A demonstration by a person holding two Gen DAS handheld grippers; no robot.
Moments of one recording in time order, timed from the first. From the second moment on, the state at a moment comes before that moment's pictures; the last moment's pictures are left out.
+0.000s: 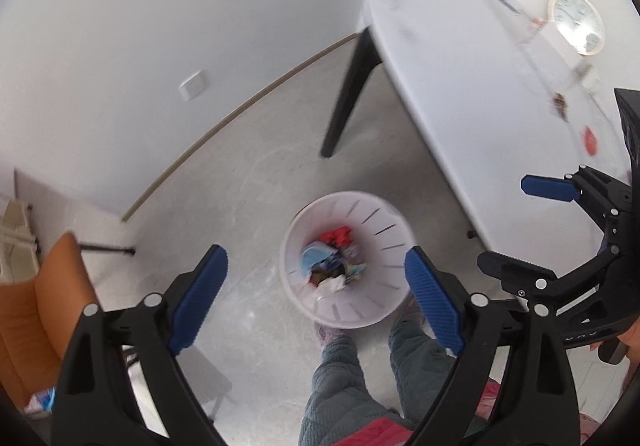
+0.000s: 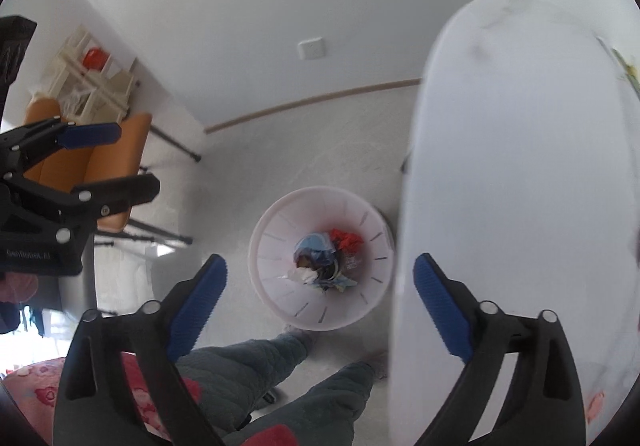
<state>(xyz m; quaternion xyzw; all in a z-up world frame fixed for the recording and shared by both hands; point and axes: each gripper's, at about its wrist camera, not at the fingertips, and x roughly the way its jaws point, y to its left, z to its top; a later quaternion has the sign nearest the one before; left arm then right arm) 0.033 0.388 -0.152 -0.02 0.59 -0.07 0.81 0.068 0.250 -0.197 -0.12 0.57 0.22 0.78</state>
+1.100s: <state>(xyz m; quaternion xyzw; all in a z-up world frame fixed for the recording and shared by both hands) 0.015 -0.169 -0.170 0.07 0.56 -0.34 0.75 0.039 -0.266 -0.137 0.00 0.55 0.00 0.83</state>
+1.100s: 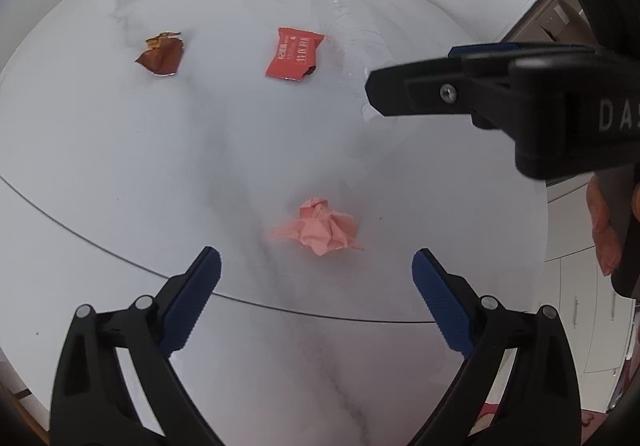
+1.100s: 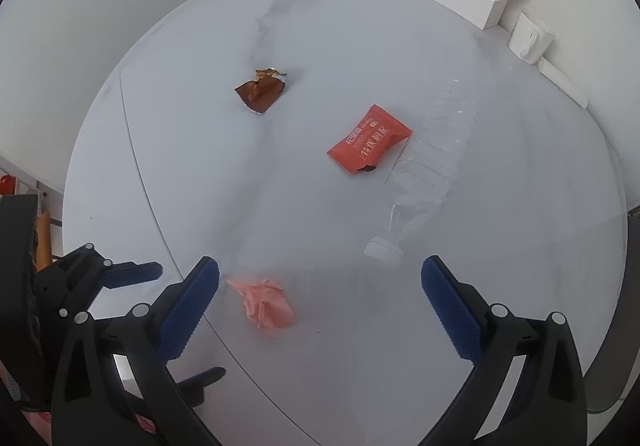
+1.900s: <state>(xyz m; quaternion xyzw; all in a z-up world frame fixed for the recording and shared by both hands) 0.026 -0.210 -0.213 0.09 0.60 -0.35 0.71 0.060 -0.328 -0.168 0.04 0.58 -0.06 0.82</state>
